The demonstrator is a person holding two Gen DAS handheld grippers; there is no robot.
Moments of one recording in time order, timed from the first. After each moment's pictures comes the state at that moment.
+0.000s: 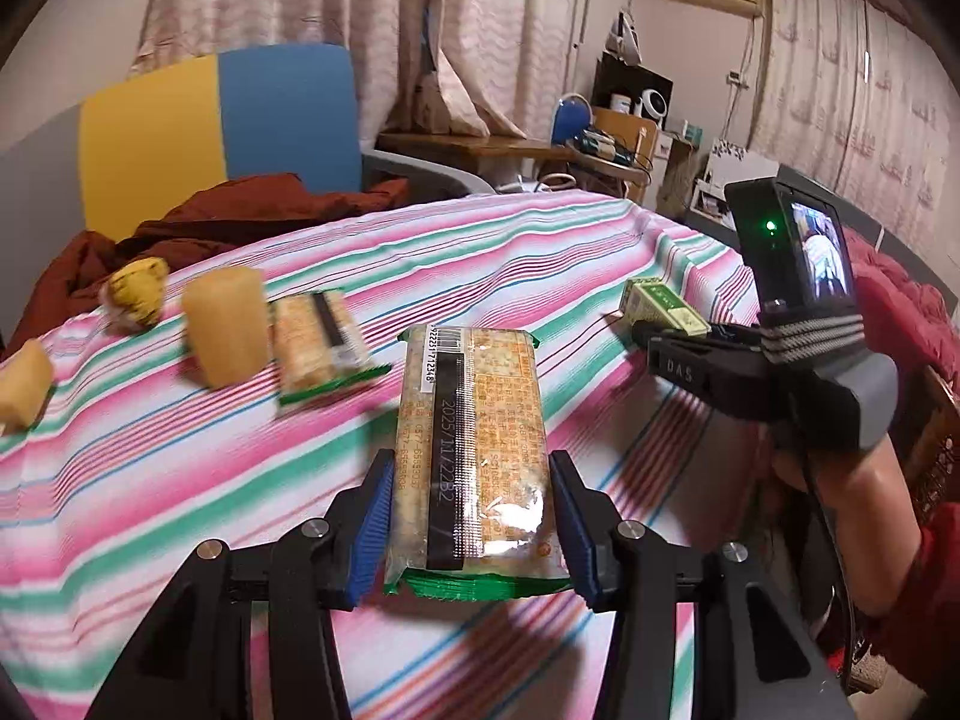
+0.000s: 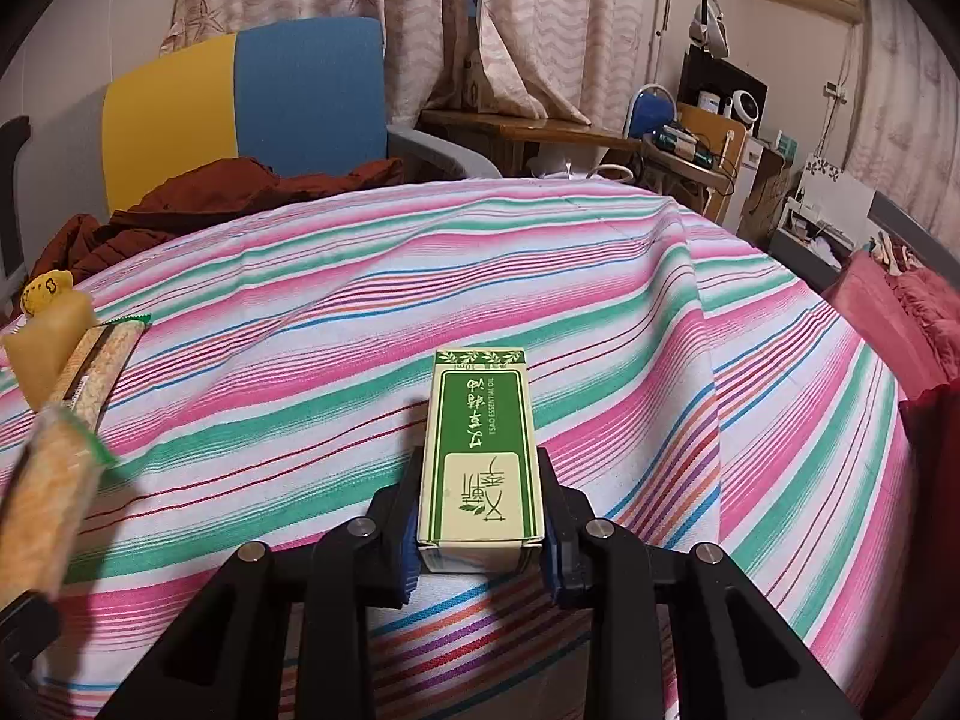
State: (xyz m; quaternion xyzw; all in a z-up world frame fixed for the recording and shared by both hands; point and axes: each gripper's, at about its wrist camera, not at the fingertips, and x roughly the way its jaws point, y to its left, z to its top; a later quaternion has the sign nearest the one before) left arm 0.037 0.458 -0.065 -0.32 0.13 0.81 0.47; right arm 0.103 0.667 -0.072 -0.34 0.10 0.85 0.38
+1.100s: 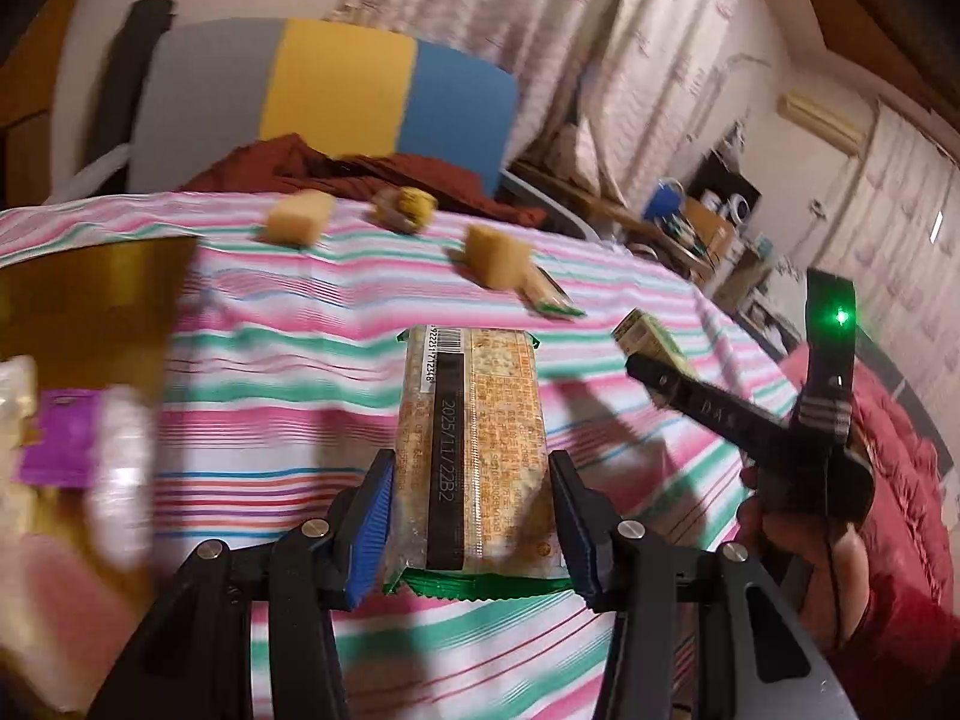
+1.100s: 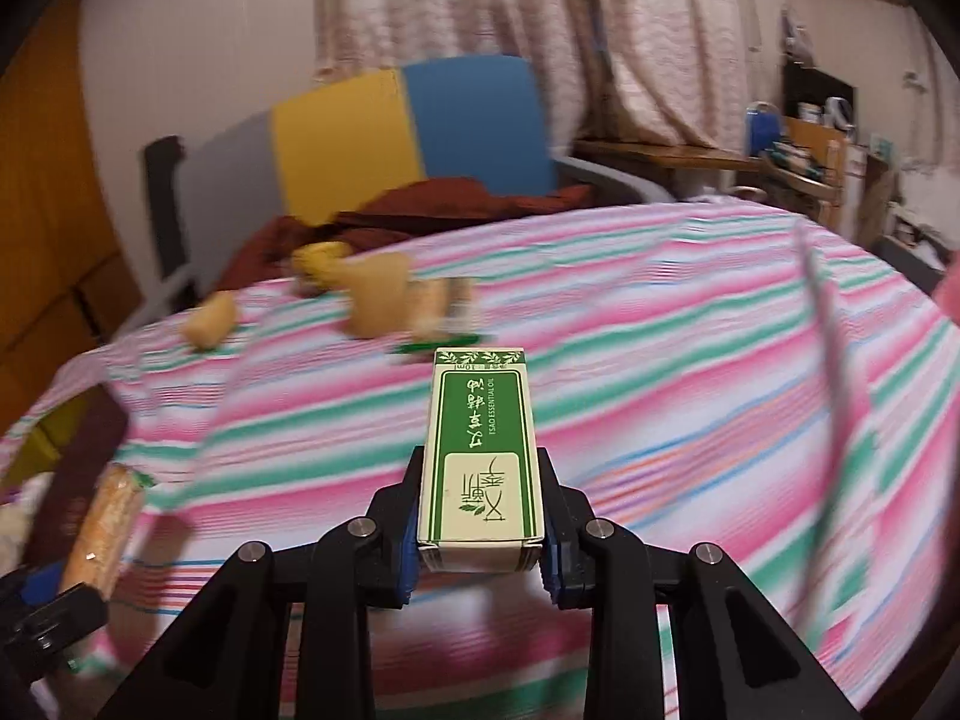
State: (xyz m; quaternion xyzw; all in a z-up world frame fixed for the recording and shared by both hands) left arm 0.042 0.211 -0.040 -0.36 -0.02 0.85 0.39; right arm 0.106 0.460 -0.043 -0.29 0.15 0.92 0.20
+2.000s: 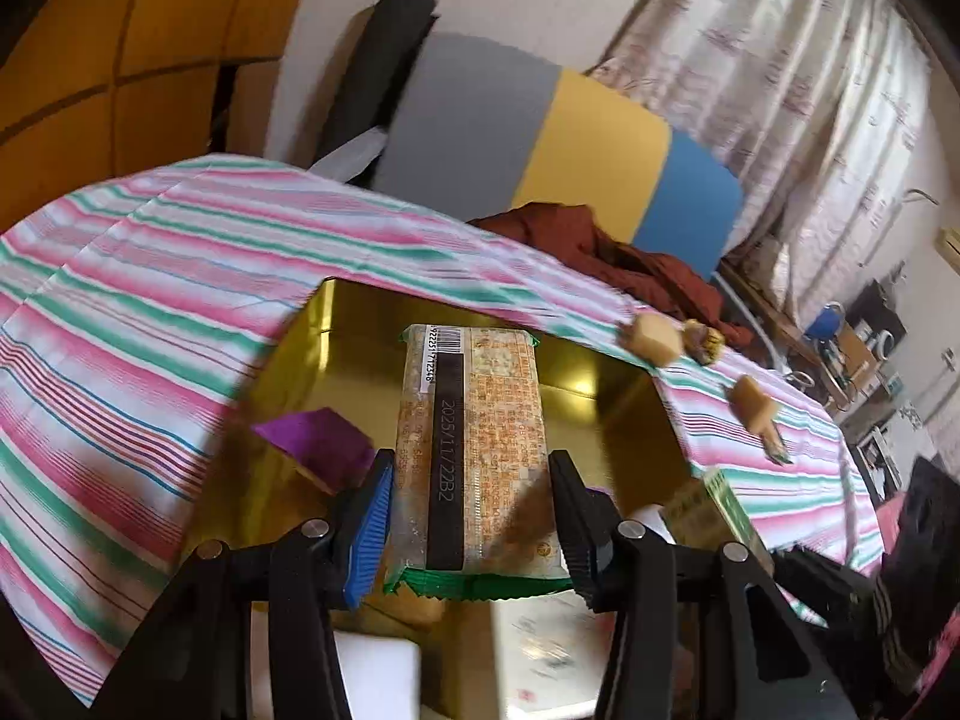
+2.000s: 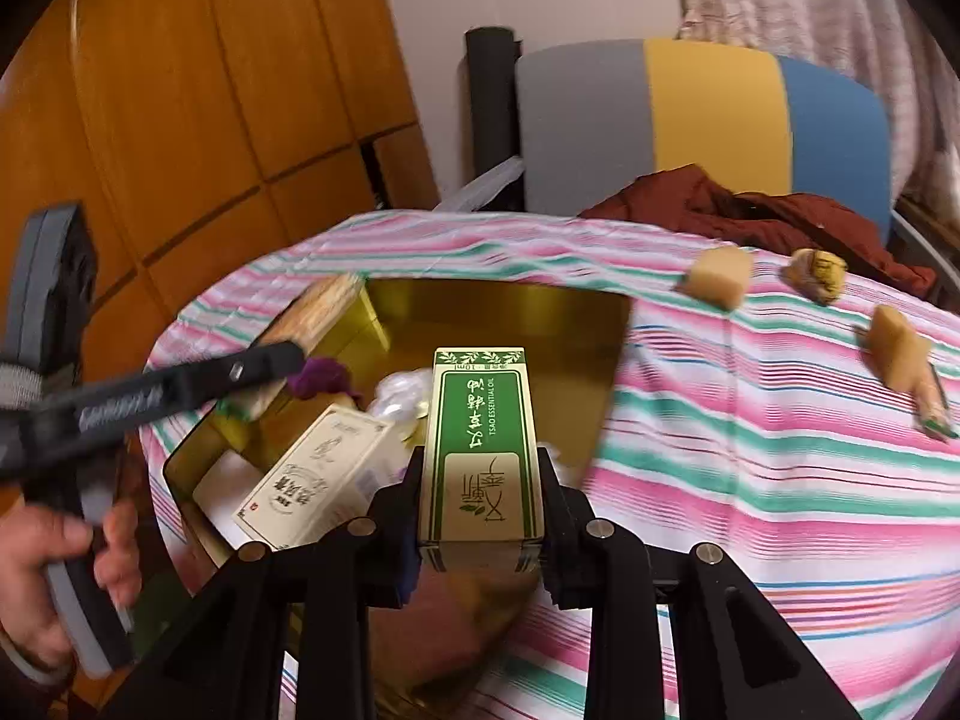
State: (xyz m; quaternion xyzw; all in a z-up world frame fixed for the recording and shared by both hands) left arm -0.078 -0.011 -0.017 -0.40 -0.11 0.89 0.19; right arm 0.007 0.184 -0.016 -0.36 0.06 0.92 -0.11
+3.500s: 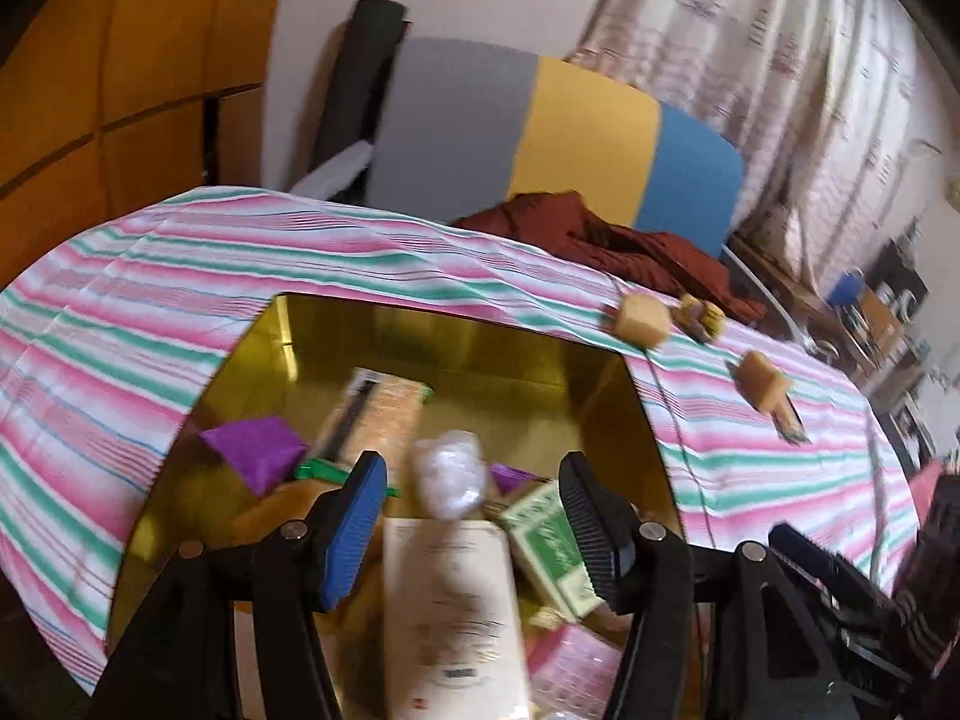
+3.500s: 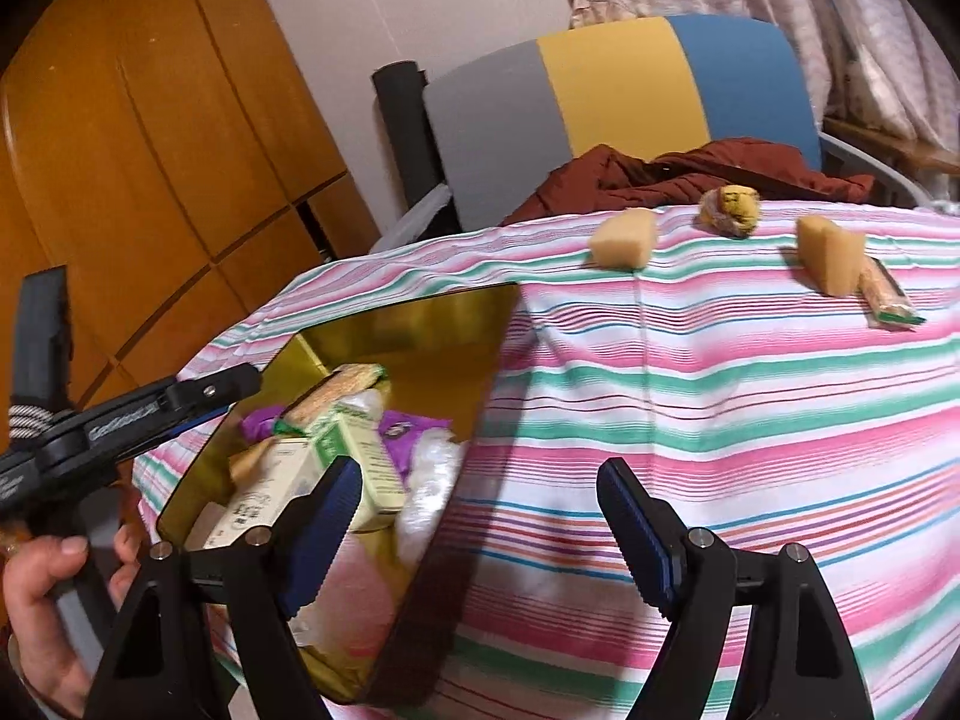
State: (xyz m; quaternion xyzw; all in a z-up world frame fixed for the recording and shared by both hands) left arm -0.055 0.050 -0.003 -0.38 -0.05 0.90 0.18; right arm 0.037 0.260 -0.025 -0.33 0.17 0.93 -0.03
